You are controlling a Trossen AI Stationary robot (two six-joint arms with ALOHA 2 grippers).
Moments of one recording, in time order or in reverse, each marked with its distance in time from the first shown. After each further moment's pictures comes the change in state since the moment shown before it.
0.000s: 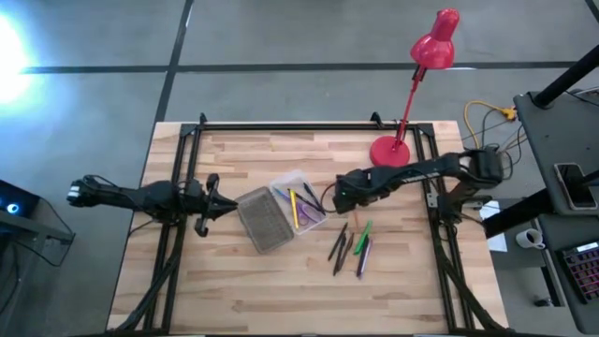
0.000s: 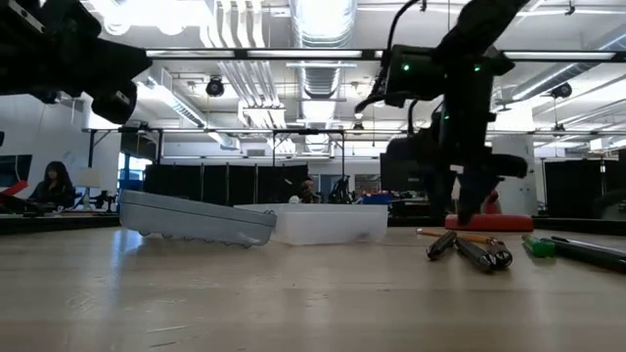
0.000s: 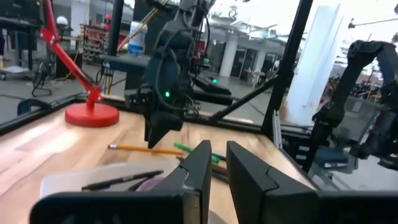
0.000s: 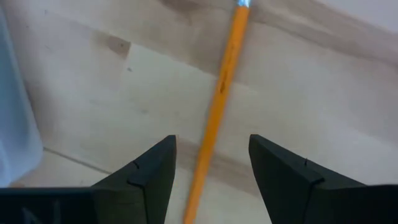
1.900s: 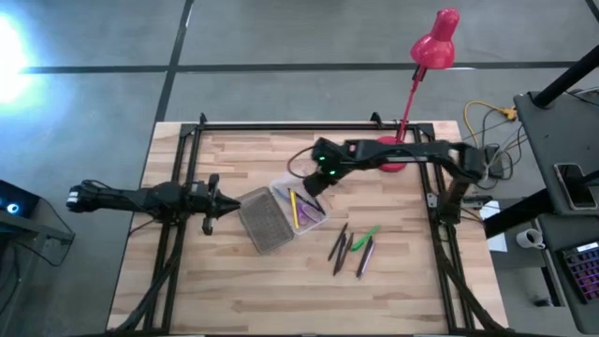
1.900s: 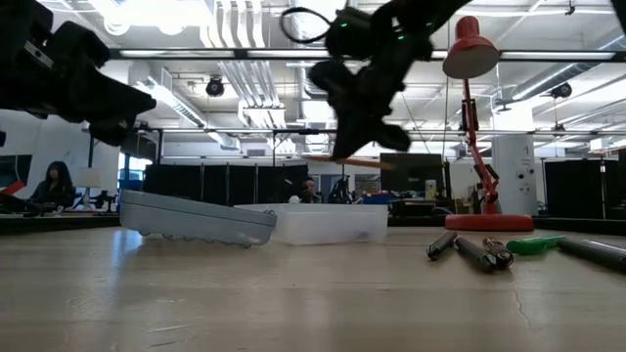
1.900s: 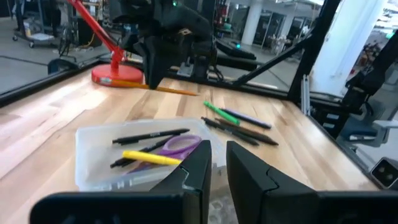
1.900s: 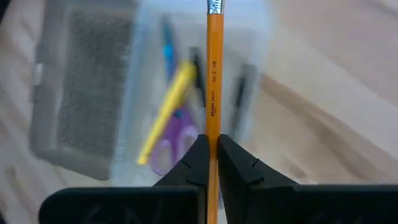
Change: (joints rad) left arm 0.066 -0.022 -0.013 -0.174 0.000 0.000; right arm -0.124 0.140 0.416 0.092 -0.261 -0.398
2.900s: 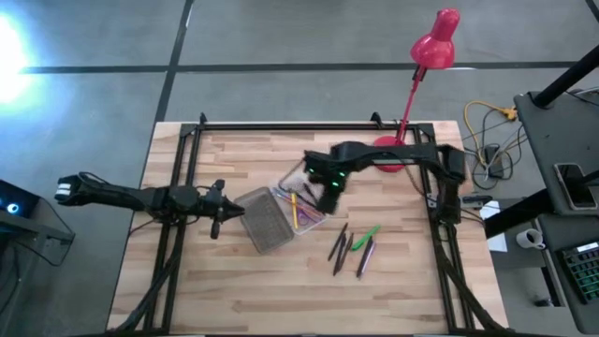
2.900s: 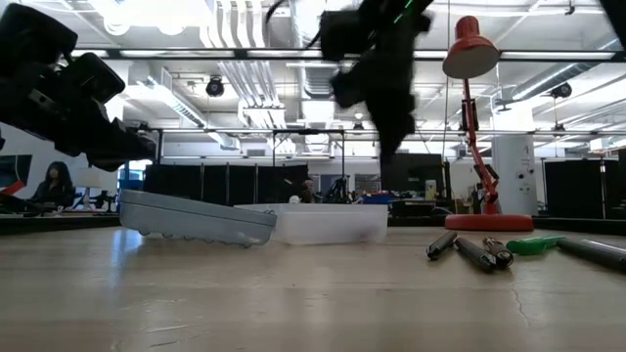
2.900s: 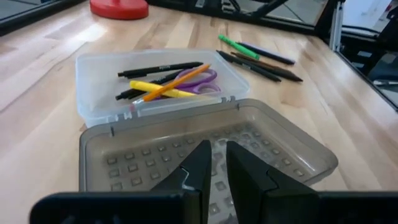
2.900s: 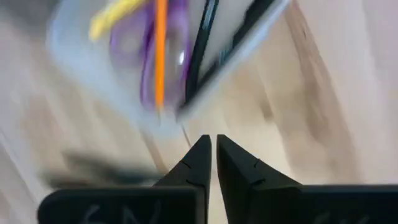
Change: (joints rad) left arm 0.000 0.256 0.000 -0.001 0.000 0.000; right arm 0.074 0.099 0.201 -0.488 0.019 -0.497
